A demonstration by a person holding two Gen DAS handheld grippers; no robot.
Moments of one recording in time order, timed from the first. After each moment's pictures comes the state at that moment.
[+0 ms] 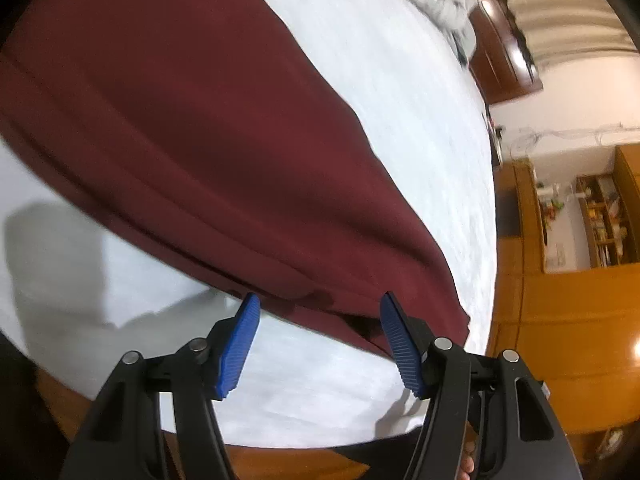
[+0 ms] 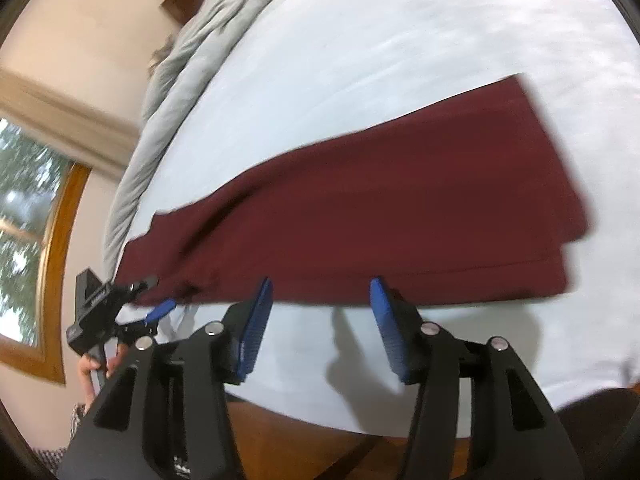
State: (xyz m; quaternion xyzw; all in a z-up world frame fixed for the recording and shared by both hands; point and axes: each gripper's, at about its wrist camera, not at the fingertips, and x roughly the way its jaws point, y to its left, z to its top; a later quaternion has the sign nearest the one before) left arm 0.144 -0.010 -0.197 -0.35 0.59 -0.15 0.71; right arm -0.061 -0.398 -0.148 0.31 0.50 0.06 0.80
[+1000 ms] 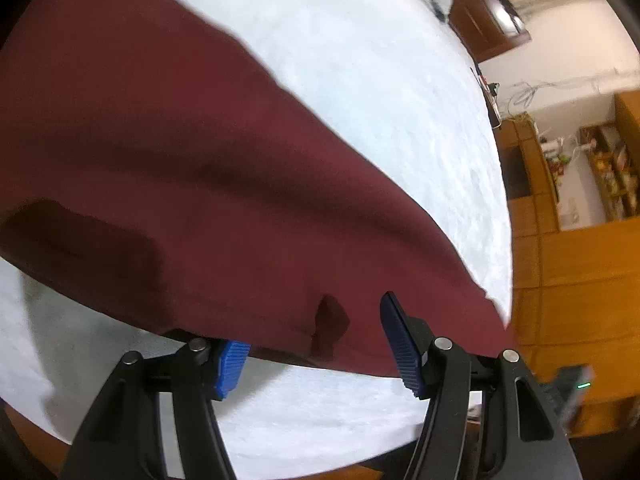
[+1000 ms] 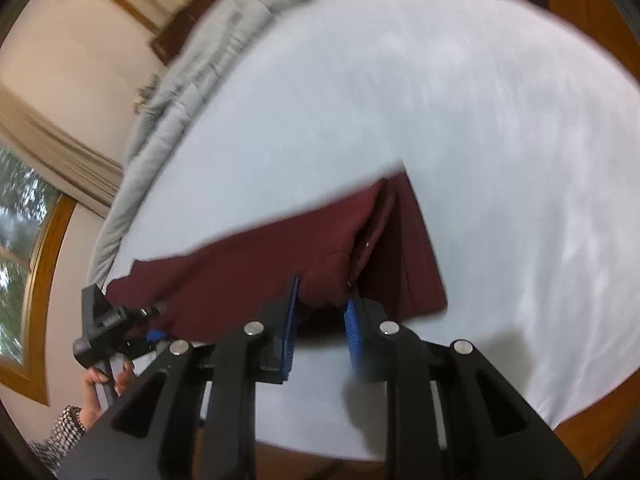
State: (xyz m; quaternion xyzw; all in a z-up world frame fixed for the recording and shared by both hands) left arm 0.140 -0.087 -0.202 -0.27 0.59 -0.18 0.74; right arm -0.077 -0.487 -0.111 0.29 0.44 0.02 0.85
